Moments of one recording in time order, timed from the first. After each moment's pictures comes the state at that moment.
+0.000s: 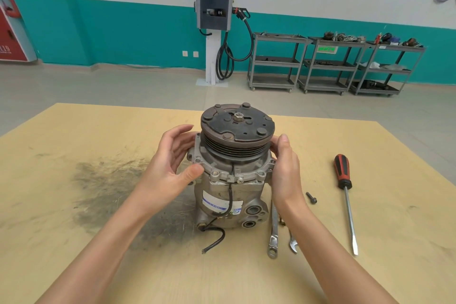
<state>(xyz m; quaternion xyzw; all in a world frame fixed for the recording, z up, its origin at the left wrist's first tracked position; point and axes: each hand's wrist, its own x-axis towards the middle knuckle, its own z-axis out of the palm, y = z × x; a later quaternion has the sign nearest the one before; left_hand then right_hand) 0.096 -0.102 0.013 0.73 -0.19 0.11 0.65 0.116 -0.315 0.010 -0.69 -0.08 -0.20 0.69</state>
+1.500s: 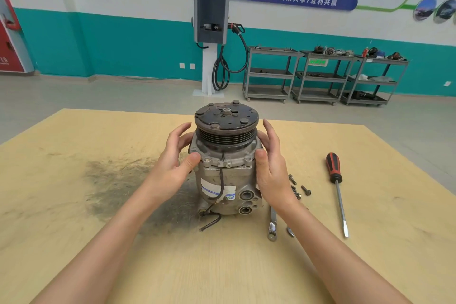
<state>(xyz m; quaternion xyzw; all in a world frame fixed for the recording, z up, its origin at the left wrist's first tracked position) 0.077 -0.094 0.018 0.78 -0.18 0.11 0.60 0.103 -0.306 -0.002 -0.75 -0.19 -0.24 0.58</state>
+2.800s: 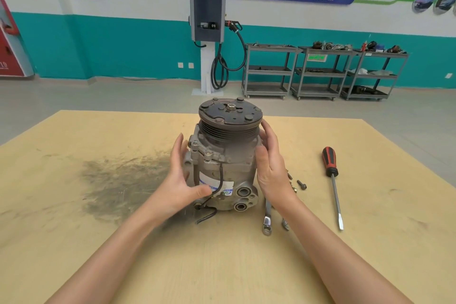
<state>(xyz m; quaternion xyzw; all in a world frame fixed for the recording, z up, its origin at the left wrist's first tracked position) 0.078 -0.107 -0.025 0.76 -0.16 0.02 0.63 0.095 -0.319 -0.002 -0.74 -0.18 -0.19 0.62</state>
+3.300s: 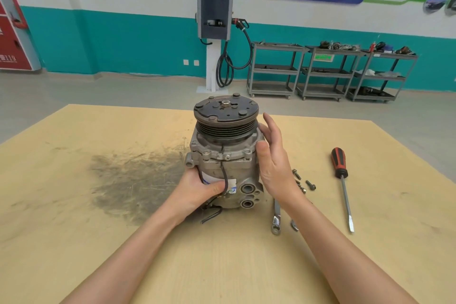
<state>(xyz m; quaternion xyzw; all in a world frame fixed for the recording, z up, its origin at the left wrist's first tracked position) 0.081 -0.125 -0.038 0.75 -0.12 0.03 0.64 0.096 -0.306 0.005 -0.75 -0.20 -0.18 0.61</state>
